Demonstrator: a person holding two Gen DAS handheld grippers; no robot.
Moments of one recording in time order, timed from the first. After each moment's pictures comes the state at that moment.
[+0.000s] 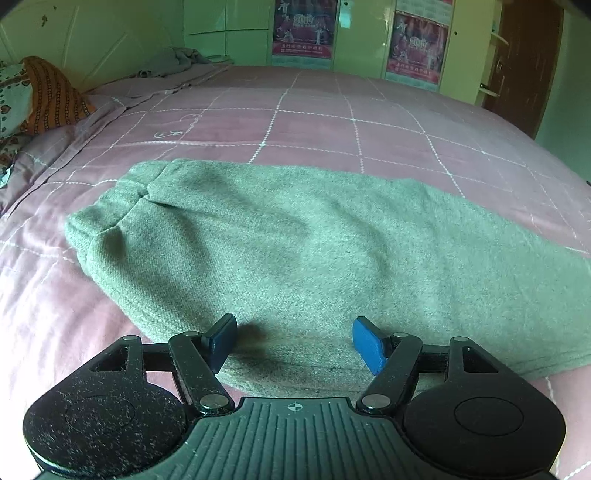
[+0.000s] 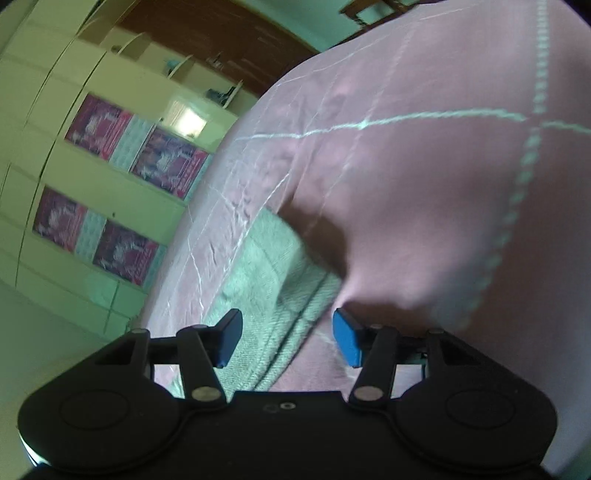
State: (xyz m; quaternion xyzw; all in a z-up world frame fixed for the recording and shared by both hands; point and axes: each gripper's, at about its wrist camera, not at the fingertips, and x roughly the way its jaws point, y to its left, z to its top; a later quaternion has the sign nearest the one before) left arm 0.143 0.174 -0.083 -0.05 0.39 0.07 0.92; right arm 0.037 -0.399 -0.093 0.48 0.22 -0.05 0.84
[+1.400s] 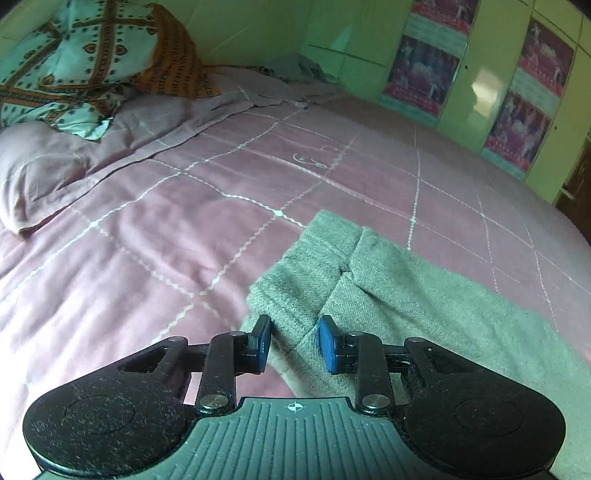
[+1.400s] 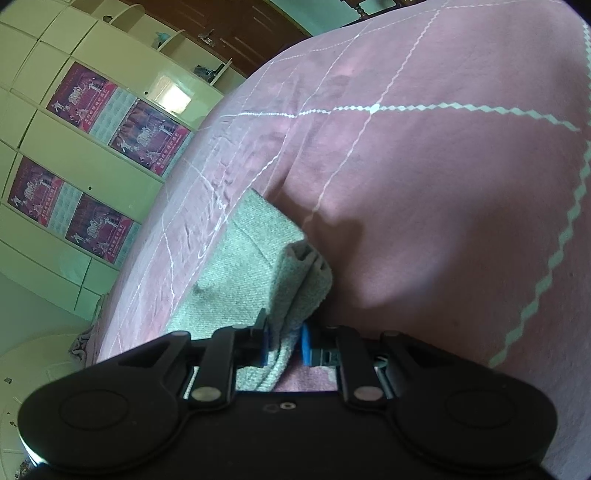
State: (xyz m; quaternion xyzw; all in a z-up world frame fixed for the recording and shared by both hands) left arm 0.159 0.331 -0.081 -0.18 0.34 0.19 0.90; right arm 0.050 -0.392 -0.086 0.45 0.27 -0.07 0.85
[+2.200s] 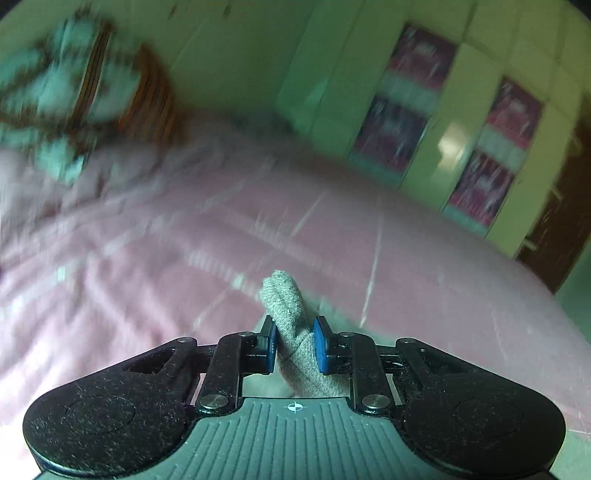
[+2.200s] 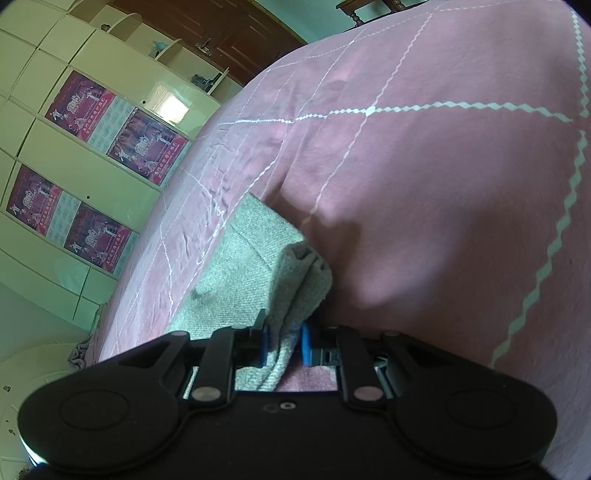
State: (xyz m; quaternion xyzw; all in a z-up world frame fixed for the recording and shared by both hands) left arm 0.151 0.327 -0.054 -0.19 0.21 0.15 0.95; right arm 0.049 -0.387 -0.090 0.46 0.26 -0.08 0.85
